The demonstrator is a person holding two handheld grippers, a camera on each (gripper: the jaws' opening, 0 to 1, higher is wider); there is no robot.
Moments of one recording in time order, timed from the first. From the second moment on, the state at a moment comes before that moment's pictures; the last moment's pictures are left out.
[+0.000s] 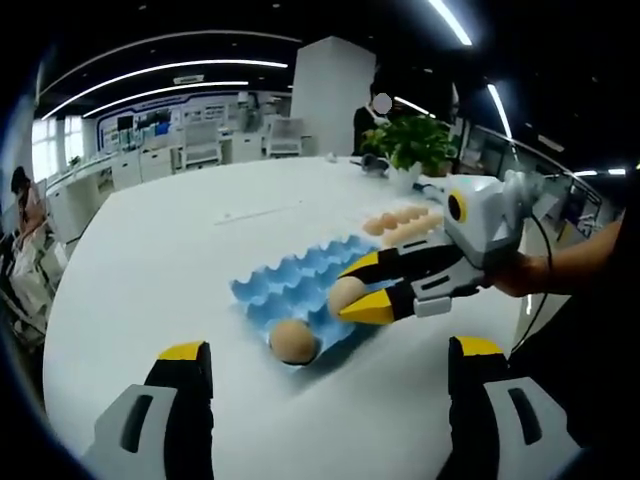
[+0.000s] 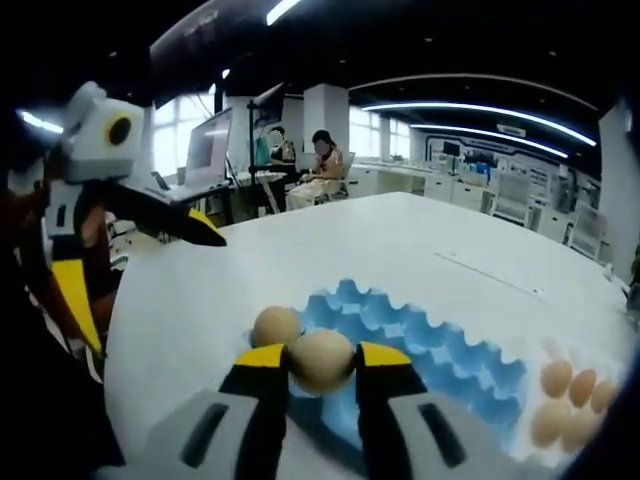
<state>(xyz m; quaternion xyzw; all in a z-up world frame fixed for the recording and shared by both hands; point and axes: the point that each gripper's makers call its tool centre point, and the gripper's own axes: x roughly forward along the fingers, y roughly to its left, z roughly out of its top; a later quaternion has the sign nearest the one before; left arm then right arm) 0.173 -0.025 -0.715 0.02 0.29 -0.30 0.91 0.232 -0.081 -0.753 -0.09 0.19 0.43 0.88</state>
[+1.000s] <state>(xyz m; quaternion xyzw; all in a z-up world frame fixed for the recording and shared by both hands) 0.173 -0.023 -0.717 0.02 0.29 -0.30 0.91 0.231 -0.072 -0.773 -0.10 0.21 0.44 0.87</state>
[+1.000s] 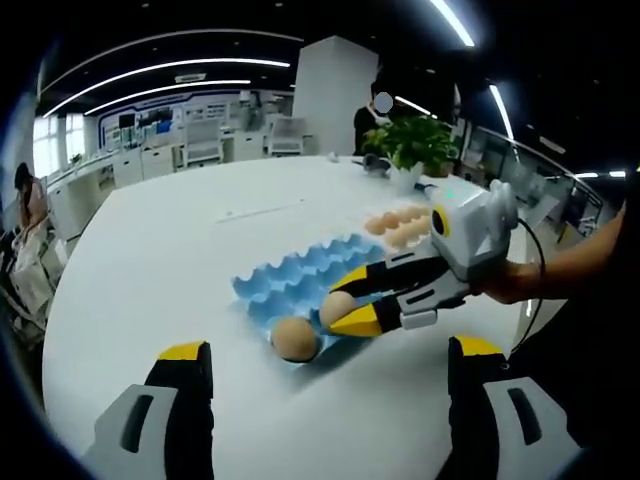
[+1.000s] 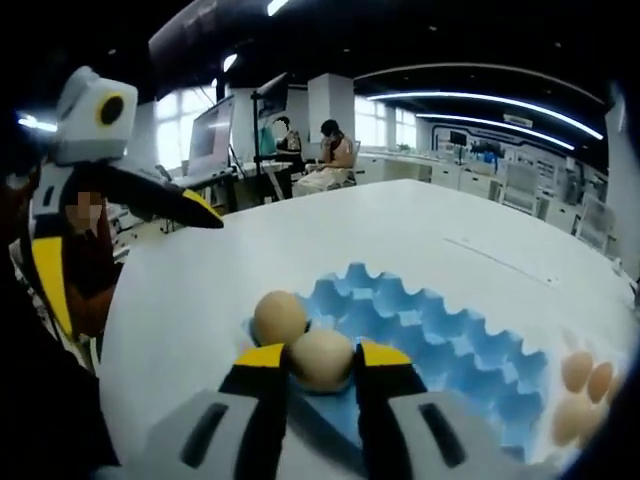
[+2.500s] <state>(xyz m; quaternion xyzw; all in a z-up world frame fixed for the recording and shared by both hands) 0.176 -0.025 -0.712 0.01 0.29 -0.30 0.91 0.224 -0.118 -0.760 -0.07 0.19 0.40 0.89</state>
